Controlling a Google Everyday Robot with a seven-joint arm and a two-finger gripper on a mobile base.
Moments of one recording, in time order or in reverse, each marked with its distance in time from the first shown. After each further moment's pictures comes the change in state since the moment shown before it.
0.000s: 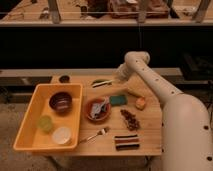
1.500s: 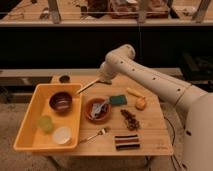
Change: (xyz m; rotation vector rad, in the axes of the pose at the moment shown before) arm -0.131 0.013 -0.076 0.100 0.030 -0.333
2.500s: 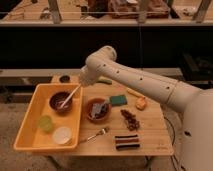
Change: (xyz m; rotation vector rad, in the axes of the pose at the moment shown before) arm -0.119 -0.010 -0.003 0.005 -0.131 -0.301
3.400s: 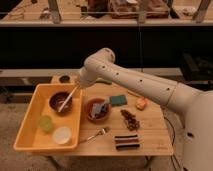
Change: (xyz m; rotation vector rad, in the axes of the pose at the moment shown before) arm -0.011 0.002 -0.001 0.027 -0.038 -0.054
